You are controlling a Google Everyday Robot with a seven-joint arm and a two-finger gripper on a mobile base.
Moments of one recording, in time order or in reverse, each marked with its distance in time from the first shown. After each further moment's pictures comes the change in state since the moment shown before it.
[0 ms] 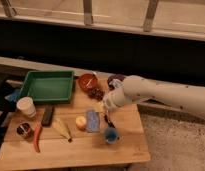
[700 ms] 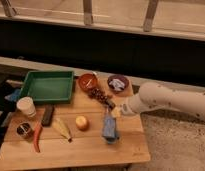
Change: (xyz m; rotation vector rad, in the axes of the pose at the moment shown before) arm 0.059 -0.061 -0.017 0.086 0.059 0.225
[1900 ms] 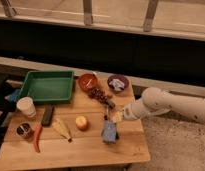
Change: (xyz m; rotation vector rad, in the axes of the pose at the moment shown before) arm 0.020 -0.009 0.023 -0.094 0.038 0.053
